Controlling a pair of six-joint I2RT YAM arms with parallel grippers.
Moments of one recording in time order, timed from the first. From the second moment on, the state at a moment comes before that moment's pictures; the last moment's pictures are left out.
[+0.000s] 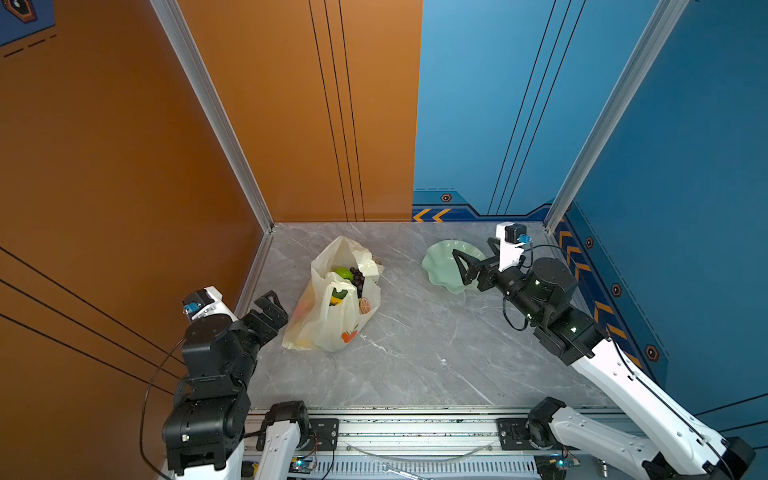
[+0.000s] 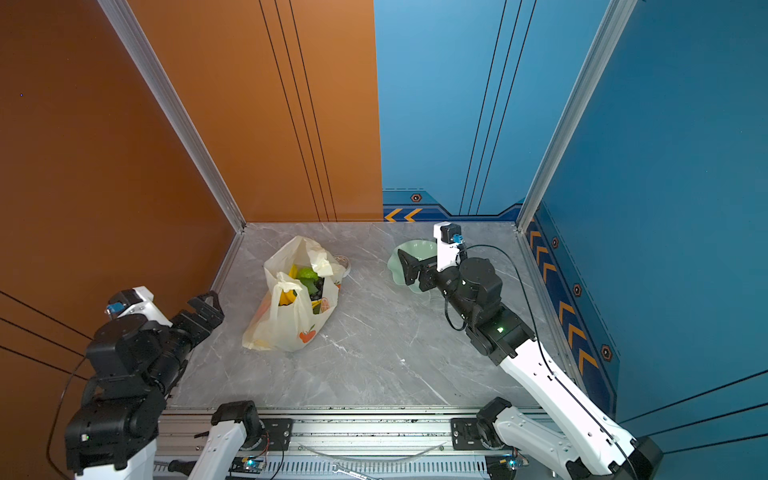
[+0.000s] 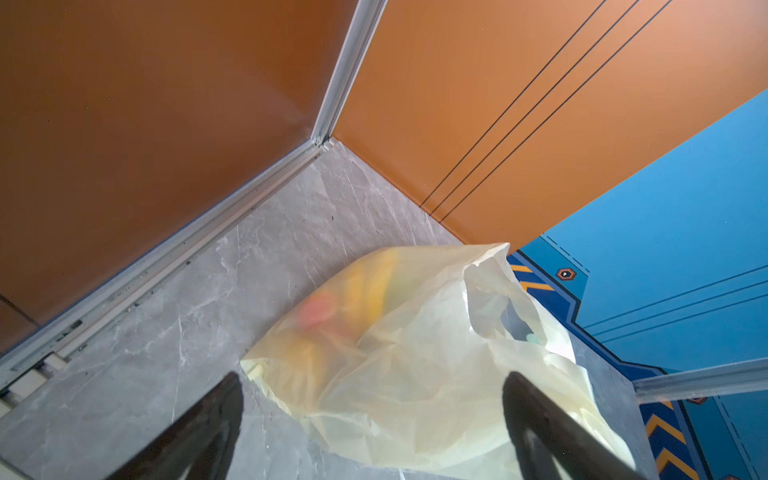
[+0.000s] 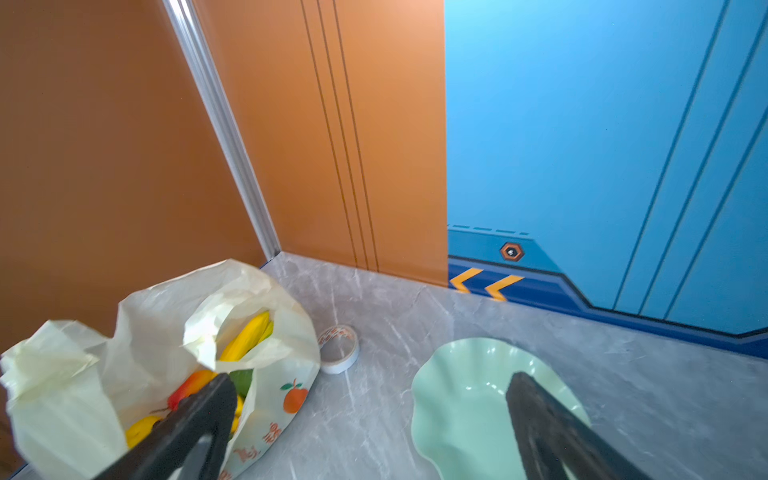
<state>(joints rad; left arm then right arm) 0.13 0.51 1.18 -1.02 -0.12 -0.57 0.57 0.95 1.01 -0.10 0.12 0.14</state>
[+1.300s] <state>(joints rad) 0.13 0.76 0.87 -0.47 -0.34 -0.36 -0.02 1.07 0.90 -0.28 0.18 0.20</state>
